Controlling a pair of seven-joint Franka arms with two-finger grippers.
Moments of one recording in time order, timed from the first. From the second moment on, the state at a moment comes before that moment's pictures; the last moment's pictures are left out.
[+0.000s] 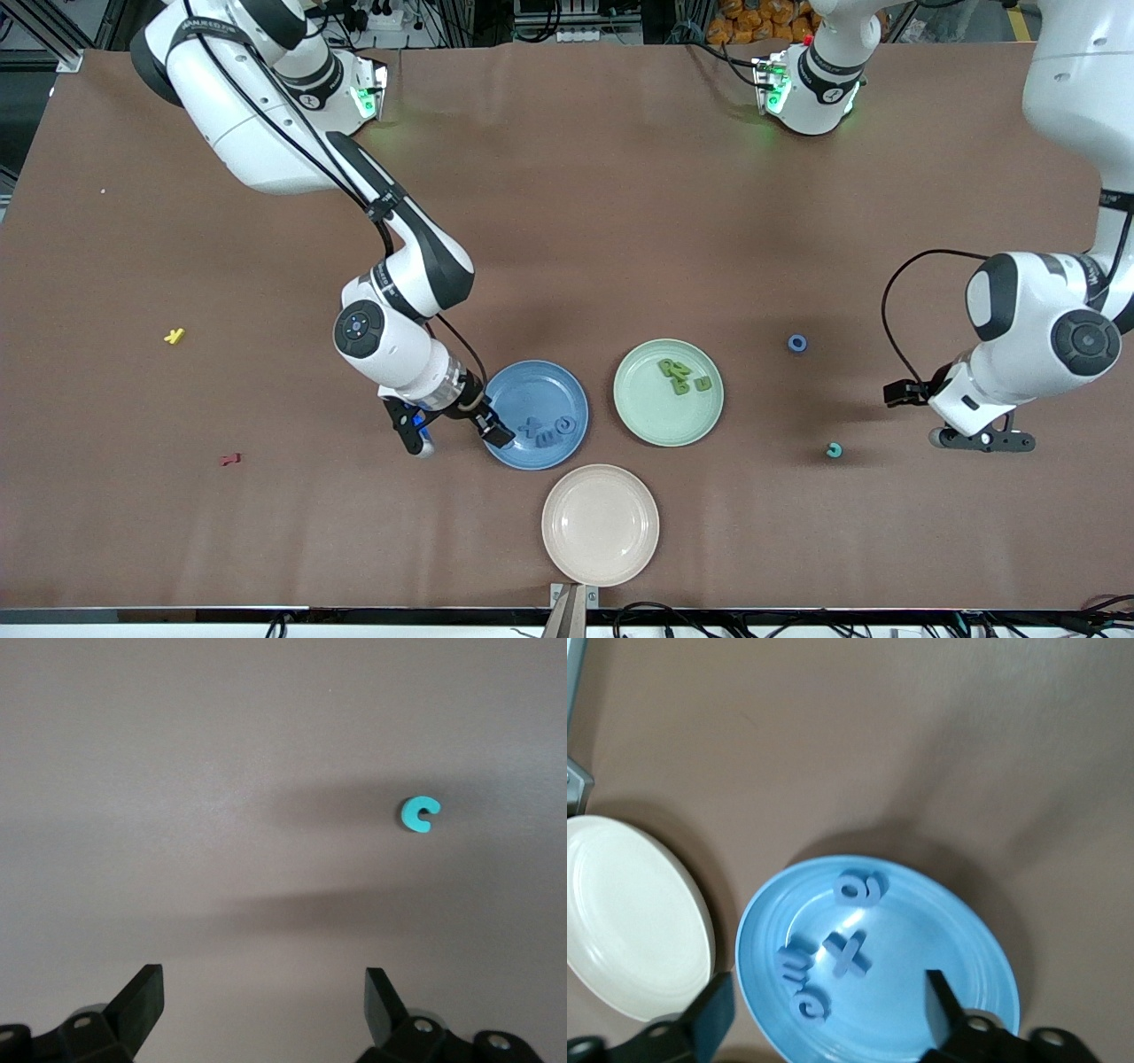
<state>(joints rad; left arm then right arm) 0.26 0.56 -0.27 -1.67 0.24 2.23 -0.02 0.21 0.85 0.34 -1.37 -0.03 2.49 1.34</state>
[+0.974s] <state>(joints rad) 0.09 0.11 -0.21 -1.78 0.04 1.80 -0.07 0.03 0.82 0.31 -1.37 -0.15 2.18 0.73</state>
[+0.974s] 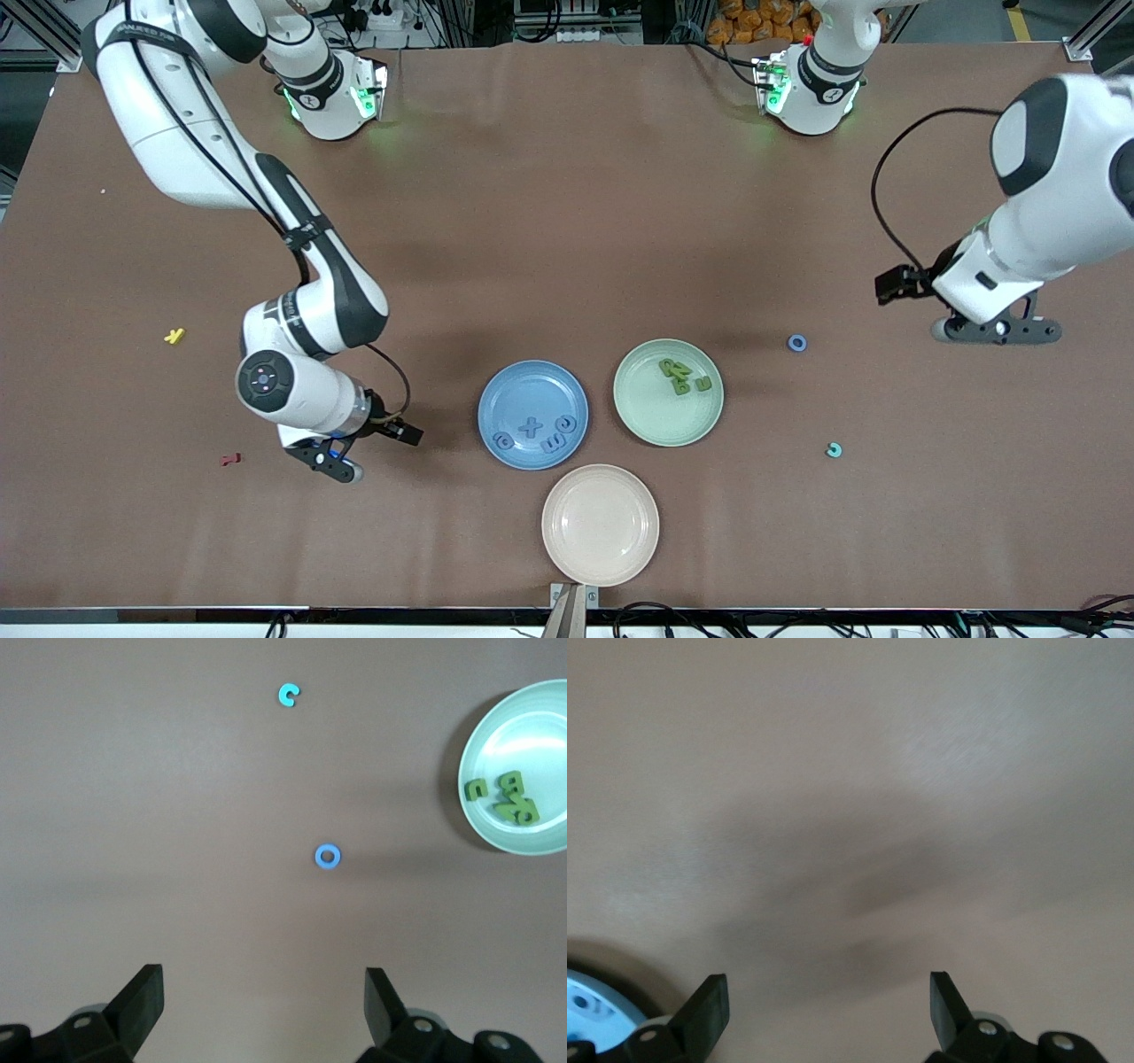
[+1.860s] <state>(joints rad) 0.06 0.03 -0.20 -1.56 0.02 1.51 -0.04 -0.09 0.24 0.28 -1.95 -0.16 2.14 0.33</state>
